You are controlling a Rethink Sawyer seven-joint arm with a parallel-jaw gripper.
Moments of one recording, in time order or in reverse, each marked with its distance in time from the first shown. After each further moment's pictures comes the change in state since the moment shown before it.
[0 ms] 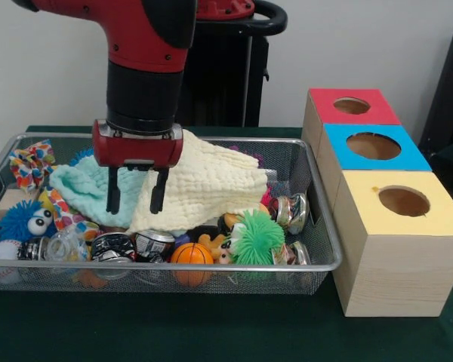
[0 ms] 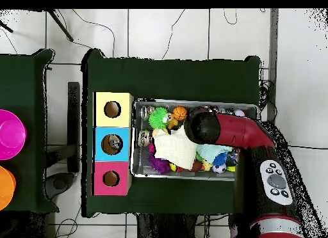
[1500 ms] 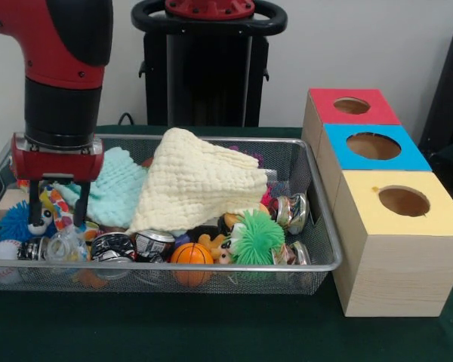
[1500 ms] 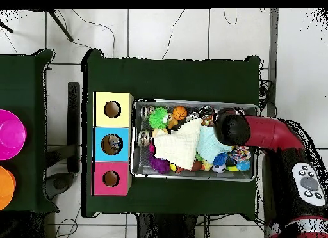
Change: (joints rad) arm -0.182 0.055 0.112 -0.075 -0.218 0.012 0.000
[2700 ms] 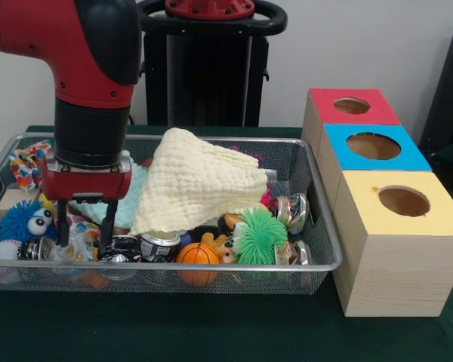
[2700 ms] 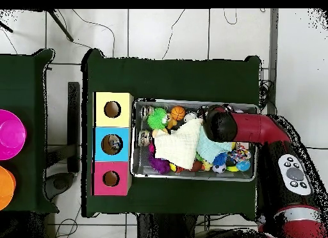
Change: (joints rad) arm 0.030 0.034 0.018 -0.017 -0.010 -0.036 0.000
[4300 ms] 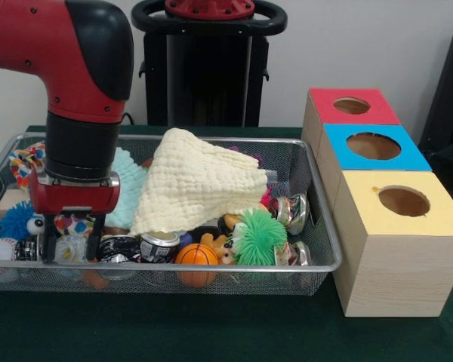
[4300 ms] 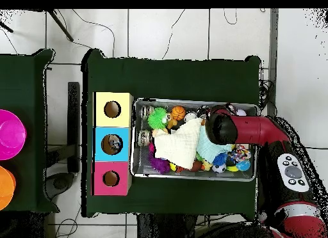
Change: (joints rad) arm -0.013 0.038 -0.001 -0.021 -0.090 -0.095 0.000
